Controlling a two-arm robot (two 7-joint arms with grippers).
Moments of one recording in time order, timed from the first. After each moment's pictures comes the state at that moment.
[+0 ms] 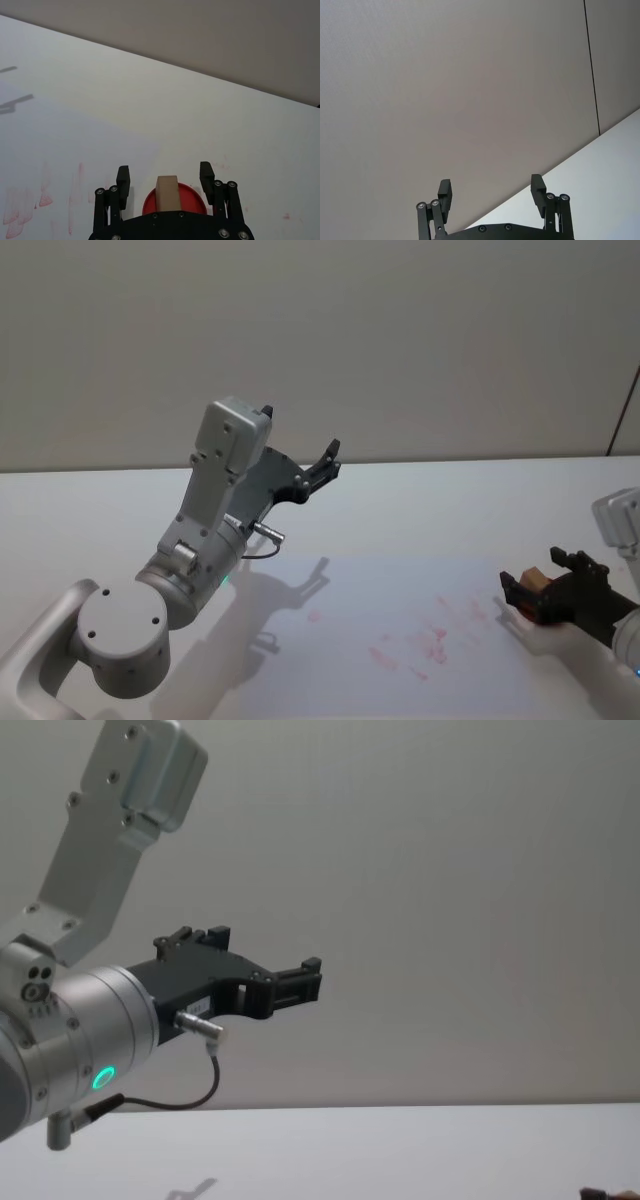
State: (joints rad) left arm -0.24 0.38 0.45 -1.63 -0.20 0.01 -0.01; right arm 0.01 0.38 -0.21 -1.62 0.18 0.32 0.25
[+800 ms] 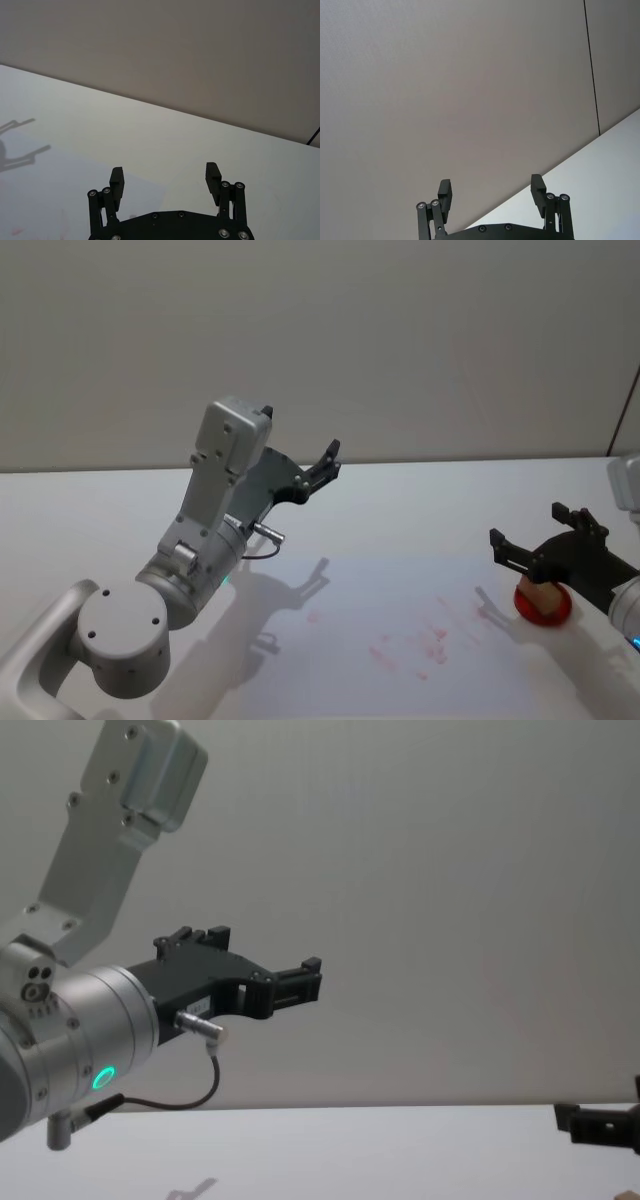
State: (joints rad) left arm -0.24 0.38 0.45 -1.63 -0.20 0.01 -0.01; right arm 0.02 0.36 -0.20 -1.69 0.23 0.29 0.21
